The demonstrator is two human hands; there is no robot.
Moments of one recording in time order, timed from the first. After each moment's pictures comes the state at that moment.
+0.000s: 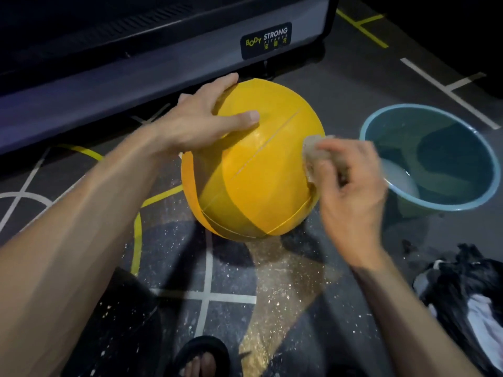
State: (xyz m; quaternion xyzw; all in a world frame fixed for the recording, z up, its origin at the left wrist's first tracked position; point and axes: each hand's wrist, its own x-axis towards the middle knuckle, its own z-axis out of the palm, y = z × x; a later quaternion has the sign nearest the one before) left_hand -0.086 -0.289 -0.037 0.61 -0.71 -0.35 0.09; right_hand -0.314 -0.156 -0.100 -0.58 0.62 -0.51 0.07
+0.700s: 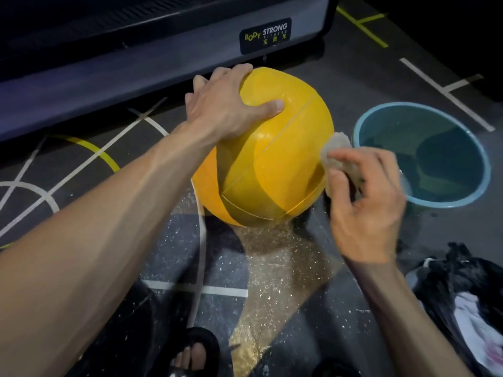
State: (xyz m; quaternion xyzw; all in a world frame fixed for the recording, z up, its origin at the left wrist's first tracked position) left_hand -0.145 -0.291 -0.049 0.65 -0.72 -0.18 0.15; right_hand -0.334 -0.130 -0.097 -0.60 0.64 -0.49 0.05
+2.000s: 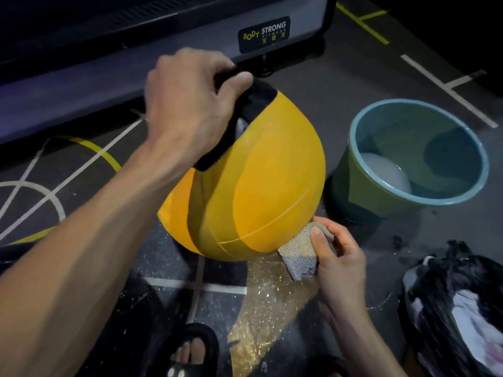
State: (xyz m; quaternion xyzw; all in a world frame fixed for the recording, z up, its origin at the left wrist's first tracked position) left_hand -0.134 -0.235 -0.010 0.60 -0.73 -0.03 0.32; right_hand -0.320 -0.069 -0.175 -0.25 0.64 -0.58 0.44
